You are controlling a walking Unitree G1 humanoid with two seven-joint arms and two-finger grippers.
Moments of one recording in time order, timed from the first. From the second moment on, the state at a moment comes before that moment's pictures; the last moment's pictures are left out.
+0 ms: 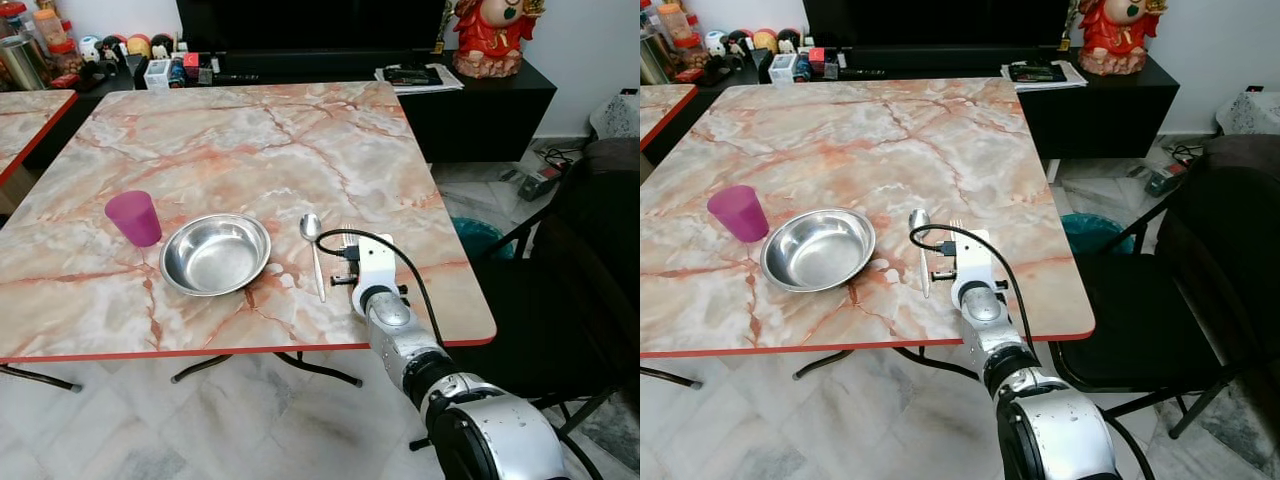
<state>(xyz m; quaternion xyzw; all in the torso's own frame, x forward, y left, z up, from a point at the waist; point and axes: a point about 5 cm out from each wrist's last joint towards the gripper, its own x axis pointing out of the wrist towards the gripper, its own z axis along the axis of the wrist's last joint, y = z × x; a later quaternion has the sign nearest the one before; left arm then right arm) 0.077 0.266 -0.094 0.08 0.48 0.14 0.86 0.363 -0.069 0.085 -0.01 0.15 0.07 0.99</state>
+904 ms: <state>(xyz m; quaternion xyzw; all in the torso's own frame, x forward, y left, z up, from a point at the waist) 0.141 0.239 -0.088 0.05 0.44 0.11 0.89 0.369 -0.094 0.096 -0.01 0.09 0.05 0.99</state>
